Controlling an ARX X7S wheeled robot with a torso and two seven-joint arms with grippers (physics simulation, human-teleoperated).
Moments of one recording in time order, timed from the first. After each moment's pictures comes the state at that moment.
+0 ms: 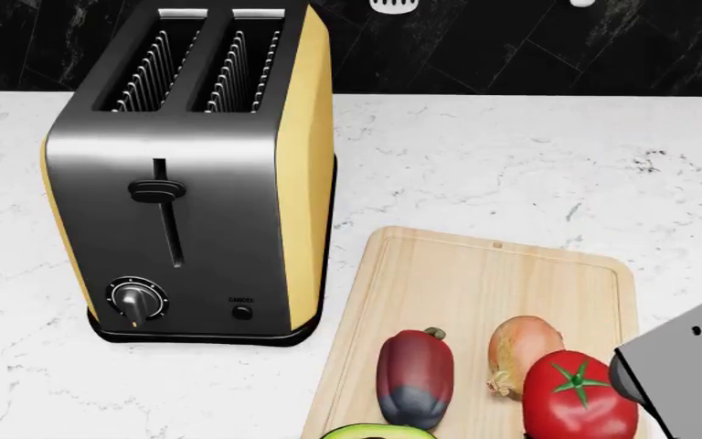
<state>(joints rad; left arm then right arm) -1.60 -1.40 0.88 0.88 -2.13 -0.37 -0.89 0.97 1.37 -0.57 -0.70 1.84 0.97 0.59</state>
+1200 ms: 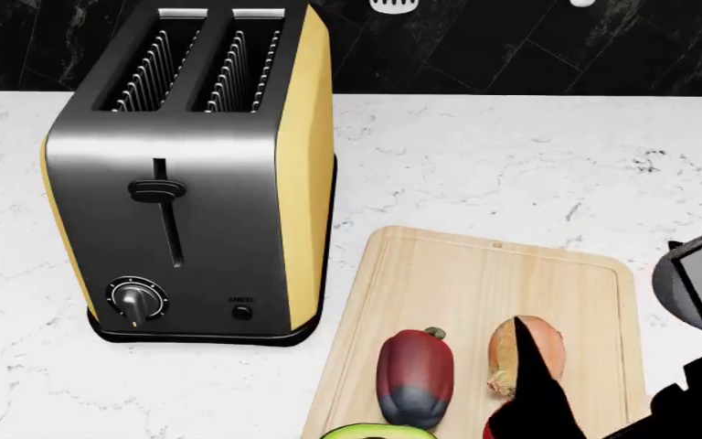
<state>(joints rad) -1.59 -1.40 0.85 0.89 -2.13 -0.37 -0.90 1.28 1.33 -0.49 -0.75 2.05 1.03 0.78</state>
